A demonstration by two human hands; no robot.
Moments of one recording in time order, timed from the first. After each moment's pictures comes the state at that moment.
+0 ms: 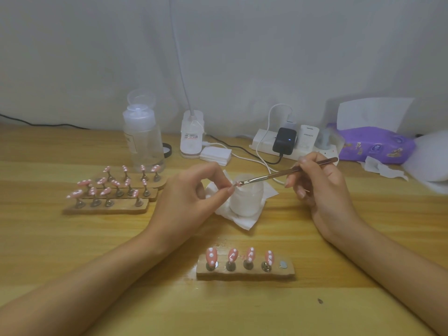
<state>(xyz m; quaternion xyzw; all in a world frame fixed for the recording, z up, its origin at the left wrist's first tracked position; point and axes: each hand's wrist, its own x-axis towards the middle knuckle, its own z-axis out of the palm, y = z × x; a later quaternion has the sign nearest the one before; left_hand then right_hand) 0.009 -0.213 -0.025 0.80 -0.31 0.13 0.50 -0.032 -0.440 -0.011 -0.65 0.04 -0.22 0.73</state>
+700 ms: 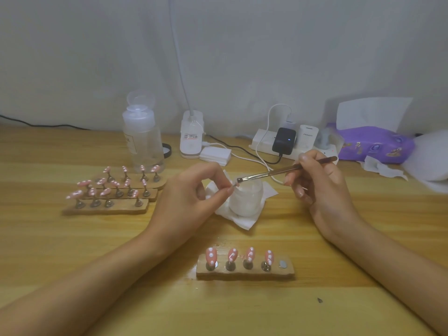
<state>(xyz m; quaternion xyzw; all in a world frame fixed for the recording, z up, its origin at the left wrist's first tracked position) 0.007 -0.213 -0.024 0.80 -0.32 0.14 0.49 -0.034 -0.440 -0.010 -0.65 0.01 -0.21 0.73</state>
